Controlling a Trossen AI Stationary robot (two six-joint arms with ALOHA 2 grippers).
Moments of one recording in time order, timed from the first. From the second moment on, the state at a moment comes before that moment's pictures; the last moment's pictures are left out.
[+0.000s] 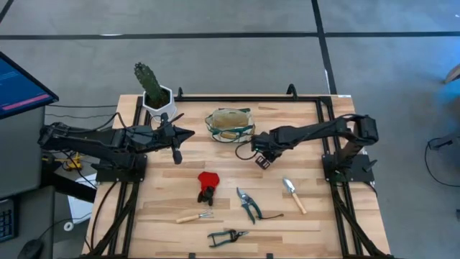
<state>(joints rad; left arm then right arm) -0.10 0.79 0.67 -0.15 -0.53 -0.05 -0.08 1.71 1.06 -0.85 0.18 0.65</state>
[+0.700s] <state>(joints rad) -0.10 0.79 0.67 -0.15 -0.53 -0.05 -0.07 1.76 1.07 -0.77 0.13 0.59</state>
